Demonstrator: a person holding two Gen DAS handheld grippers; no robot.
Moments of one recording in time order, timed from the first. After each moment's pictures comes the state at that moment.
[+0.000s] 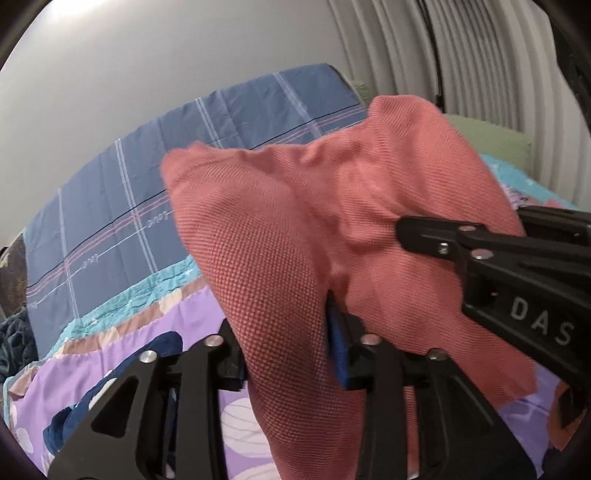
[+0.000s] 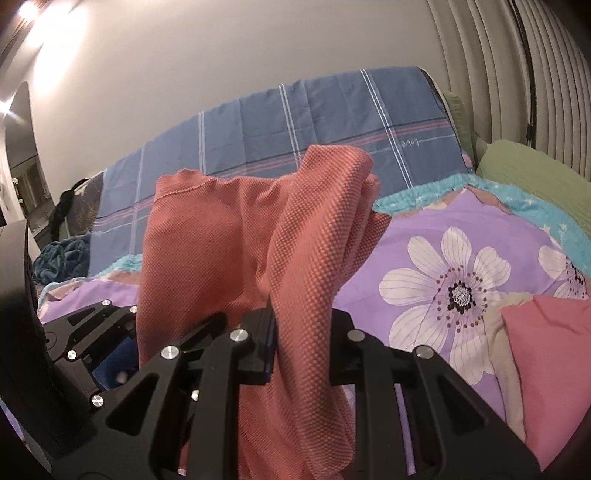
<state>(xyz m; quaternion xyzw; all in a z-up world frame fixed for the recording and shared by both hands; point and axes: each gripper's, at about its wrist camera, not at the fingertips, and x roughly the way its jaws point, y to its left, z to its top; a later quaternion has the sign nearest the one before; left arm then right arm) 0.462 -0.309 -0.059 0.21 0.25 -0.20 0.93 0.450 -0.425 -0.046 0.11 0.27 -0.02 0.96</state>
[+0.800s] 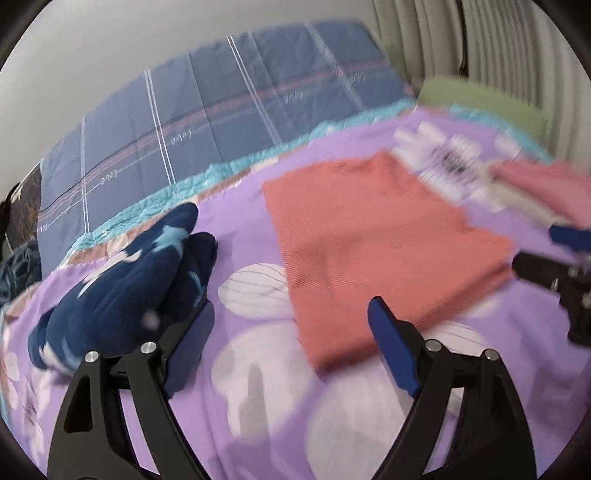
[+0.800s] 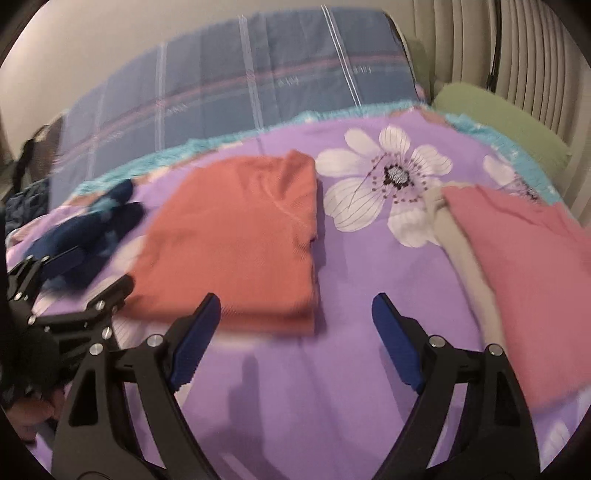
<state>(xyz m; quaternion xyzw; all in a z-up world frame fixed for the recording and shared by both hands) 0.390 -0.248 -0.104 0.16 0.33 -0.18 0.91 0.340 -0.423 -0.103 0.09 0.38 -0.08 0.92</state>
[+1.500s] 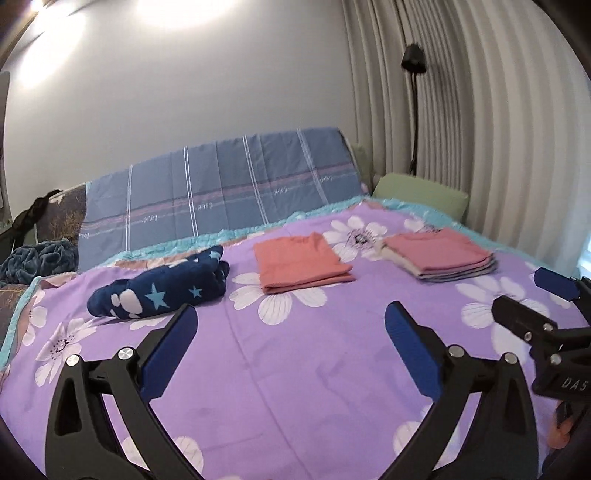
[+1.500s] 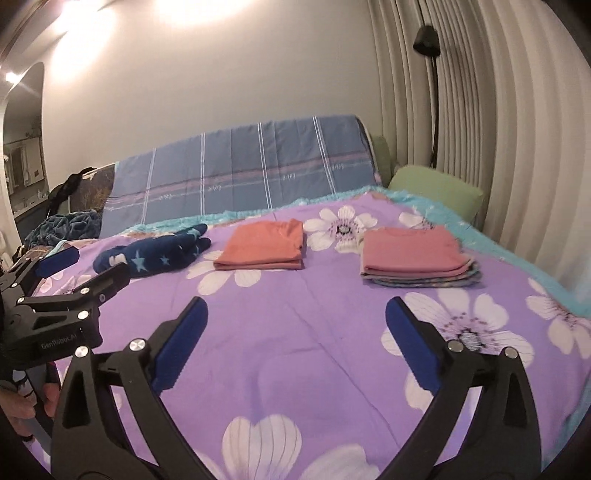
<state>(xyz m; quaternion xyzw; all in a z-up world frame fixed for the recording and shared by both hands) 0.082 -0.158 0.020 0.08 0.19 -0.21 0.96 0.010 -0.345 0.011 0.05 0.21 -0.11 0.97</state>
